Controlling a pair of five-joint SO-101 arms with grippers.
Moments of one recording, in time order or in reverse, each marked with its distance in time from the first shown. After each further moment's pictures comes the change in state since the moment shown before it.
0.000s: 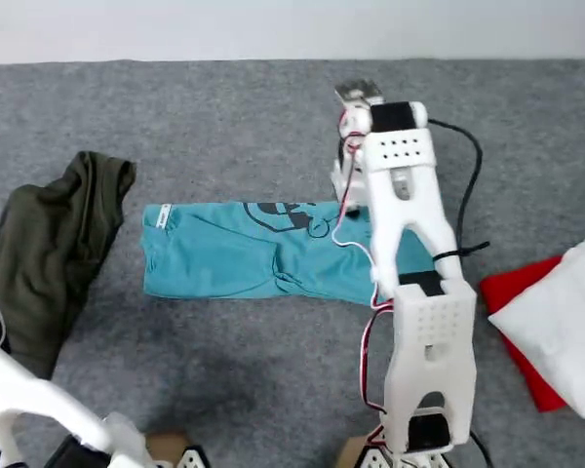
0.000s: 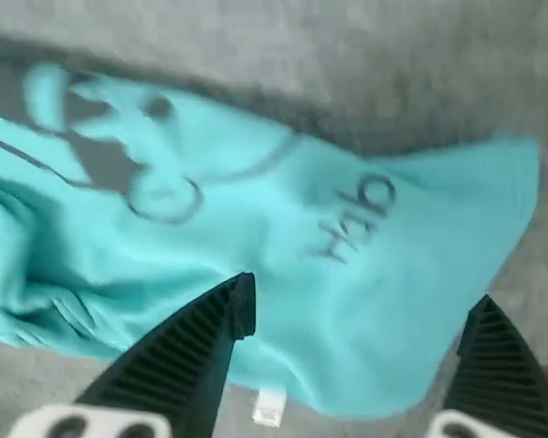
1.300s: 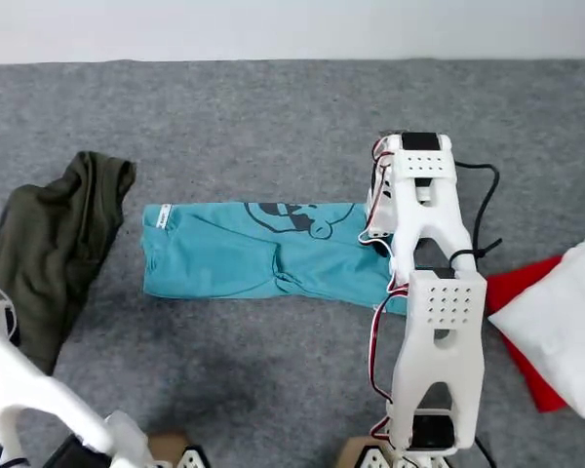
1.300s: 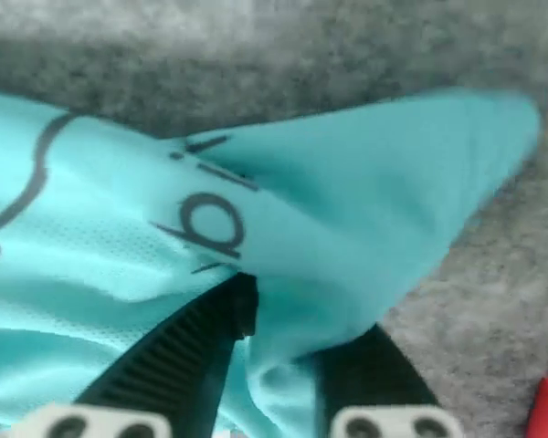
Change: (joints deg) left arm 4.0 0.0 0.0 0.0 -0.1; right arm 6.6 9.9 5.1 -4.7 -1.8
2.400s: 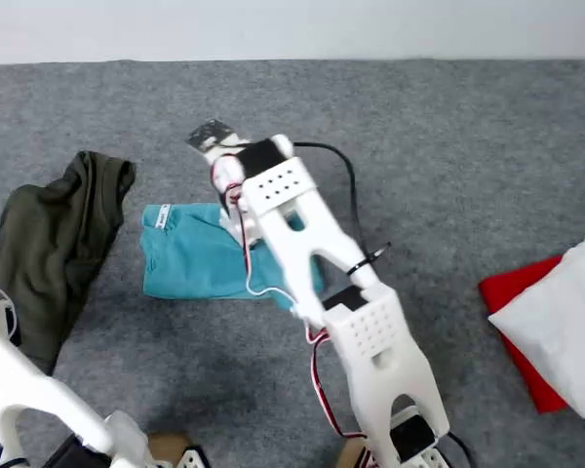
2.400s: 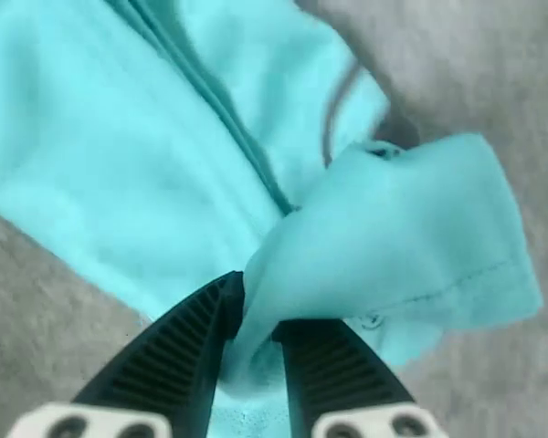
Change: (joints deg) left arm 0.1 0.0 0.0 0.0 0.0; right arm -32.3 -1.2 -15.6 0.3 8.4
